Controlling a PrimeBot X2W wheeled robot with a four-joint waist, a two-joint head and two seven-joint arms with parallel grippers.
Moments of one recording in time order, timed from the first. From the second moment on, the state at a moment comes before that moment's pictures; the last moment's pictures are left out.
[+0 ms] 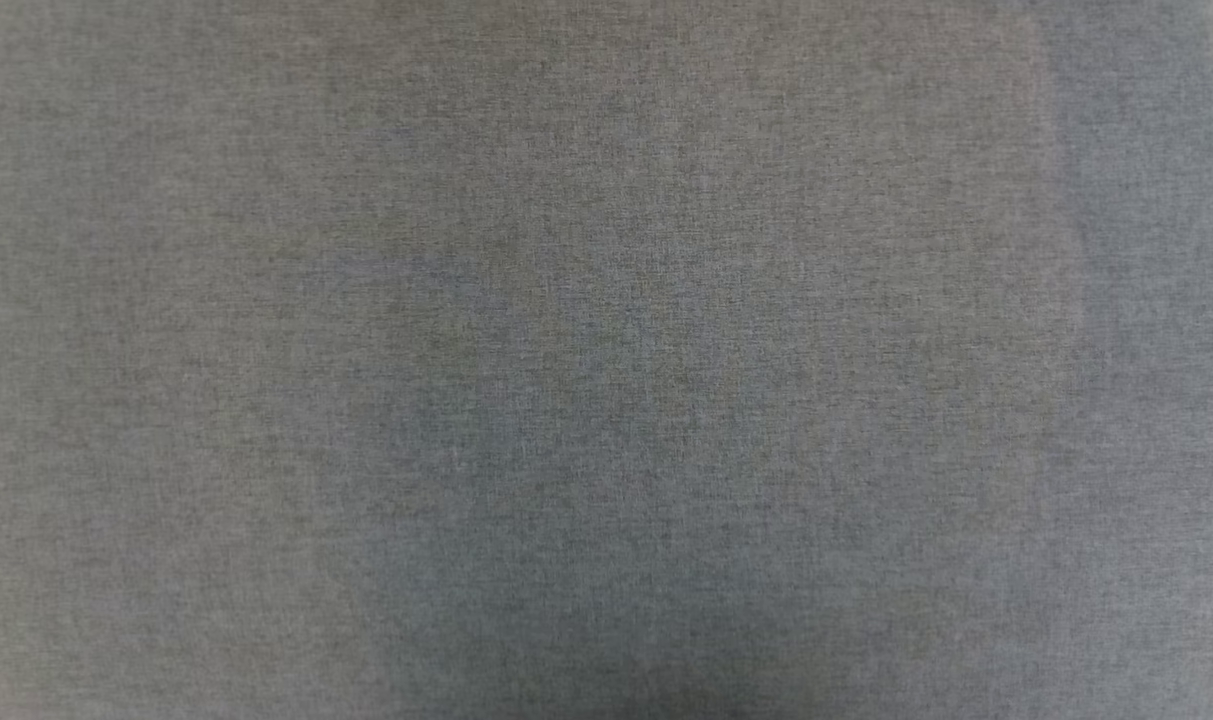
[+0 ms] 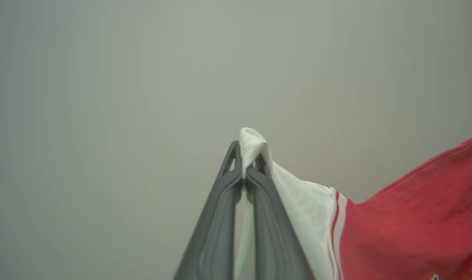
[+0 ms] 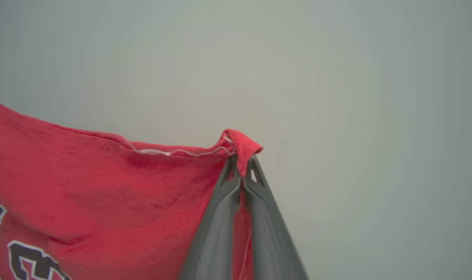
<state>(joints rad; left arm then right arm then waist) -1.91 0.39 -0.50 0.64 -0.42 -0.13 -0.17 -1.75 -0.48 0.33 0.60 0.46 0.13 0.09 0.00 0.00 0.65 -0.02</state>
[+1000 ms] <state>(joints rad) -0.55 0.53 -0.50 0.24 -0.59 -0.01 -0.26 -0.85 -0.54 0.75 0.58 0.80 0.13 -0.11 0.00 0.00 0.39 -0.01</state>
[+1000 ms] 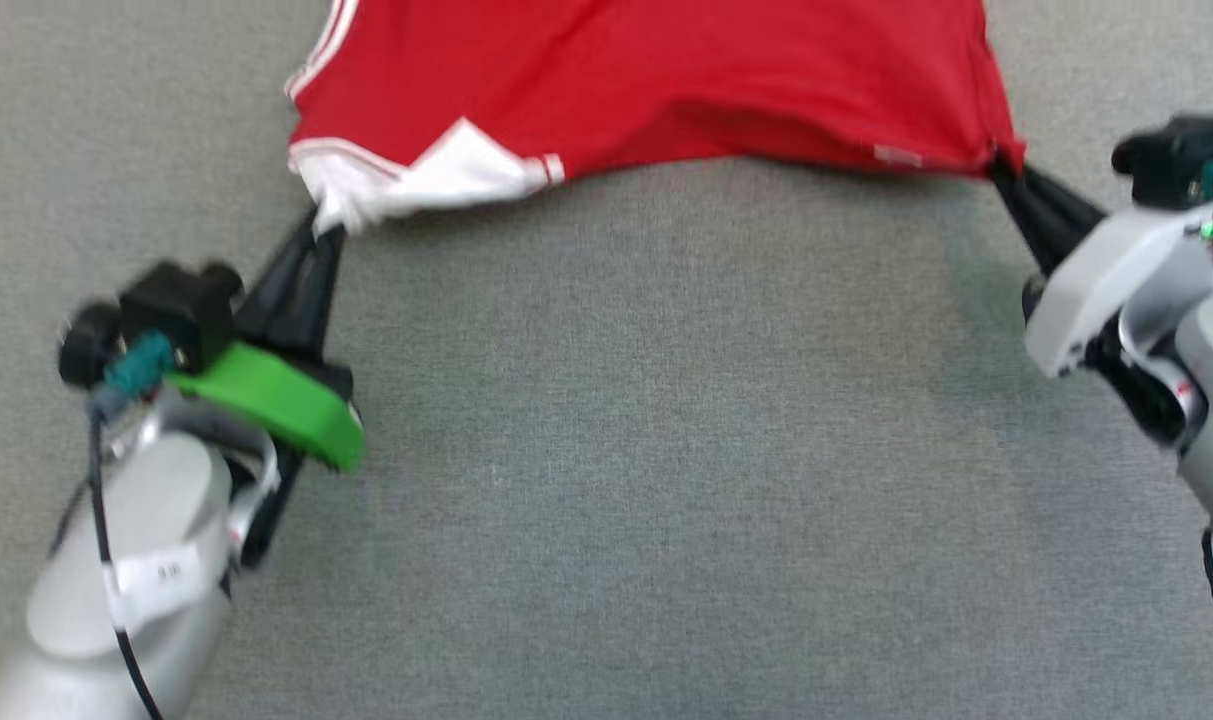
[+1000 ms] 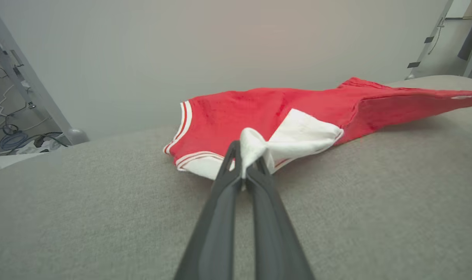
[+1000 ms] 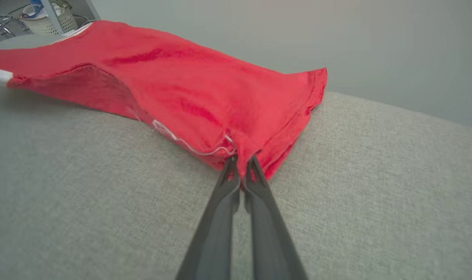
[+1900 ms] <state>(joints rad) 0.18 0.42 -0.53 0.18 -0.68 0.06 -0.26 -0.08 -0.68 0.62 0.37 0.89 0.13 -0.13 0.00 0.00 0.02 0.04</state>
